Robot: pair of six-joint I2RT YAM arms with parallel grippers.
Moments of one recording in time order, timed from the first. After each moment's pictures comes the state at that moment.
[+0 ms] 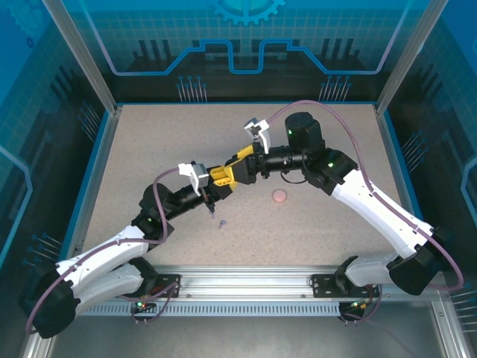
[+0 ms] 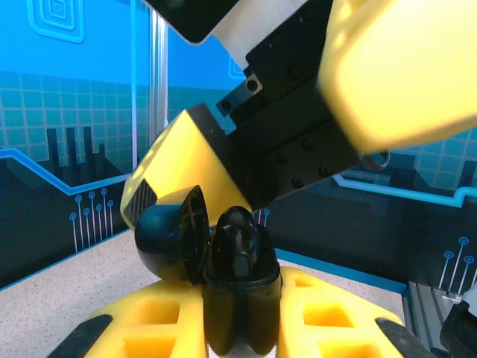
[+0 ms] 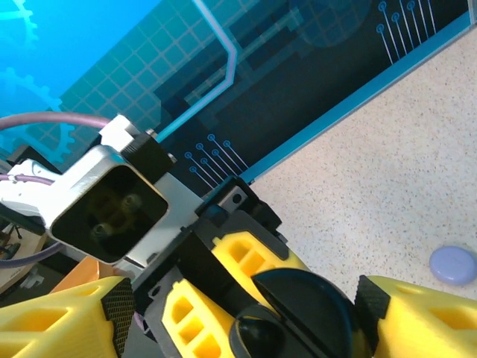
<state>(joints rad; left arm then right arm) -0.65 0.94 0.49 0.70 0.39 -0.17 0.68 1.32 1.35 -0.39 -0.75 0.35</state>
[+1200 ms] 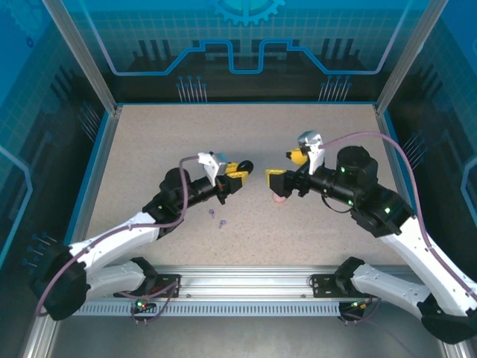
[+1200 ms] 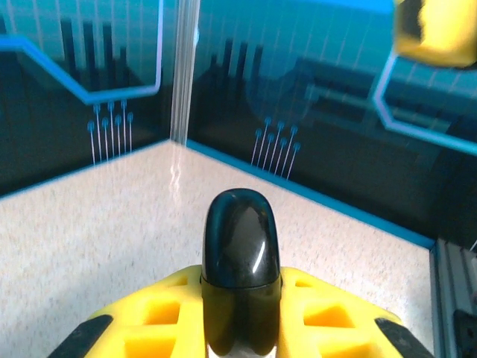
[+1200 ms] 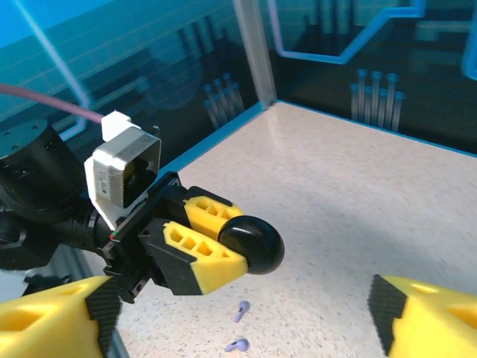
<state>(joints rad) -0.66 1.15 0.64 0.46 0.32 -0.17 0.67 0.86 1.13 -0.54 -0.18 0.20</state>
